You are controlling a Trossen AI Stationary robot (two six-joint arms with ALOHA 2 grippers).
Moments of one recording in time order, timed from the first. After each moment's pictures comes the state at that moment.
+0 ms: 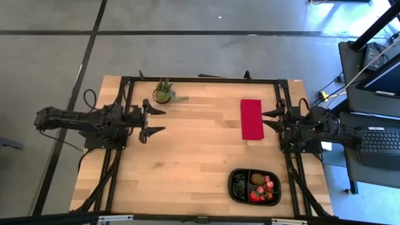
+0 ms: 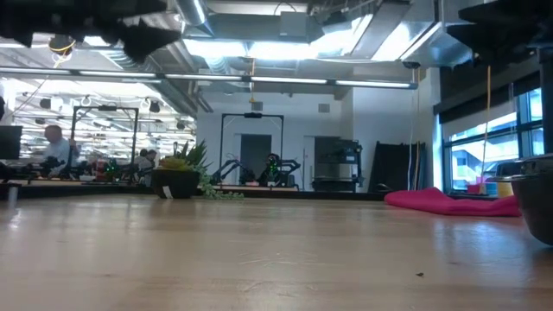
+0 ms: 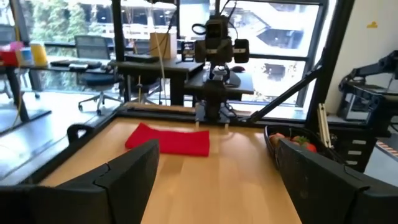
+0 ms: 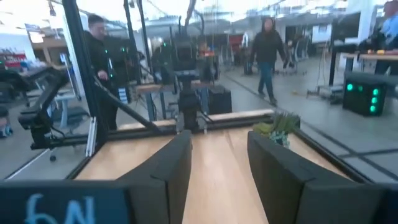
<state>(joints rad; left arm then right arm) 0.02 0.49 0.30 0.21 -0.06 -0.06 -0.10 0.00 0.29 -0.19 -0.02 0.09</state>
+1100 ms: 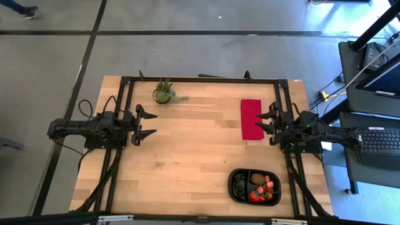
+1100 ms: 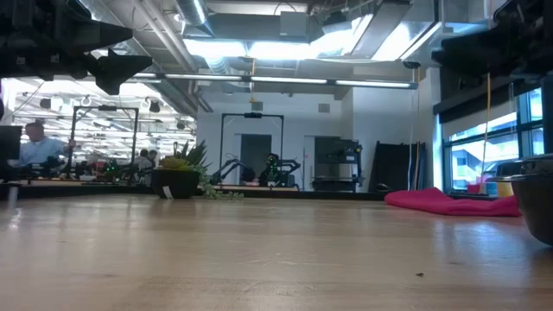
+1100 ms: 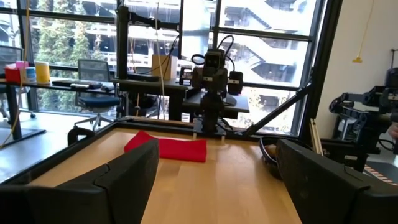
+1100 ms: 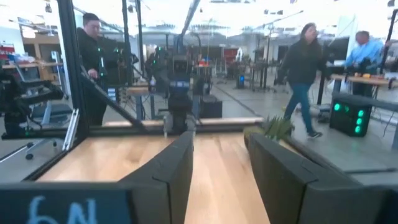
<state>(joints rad) 0.02 0.00 0.01 0.14 -0.06 -0.10 -0.10 0.00 0.08 0.07 0.01 0.00</state>
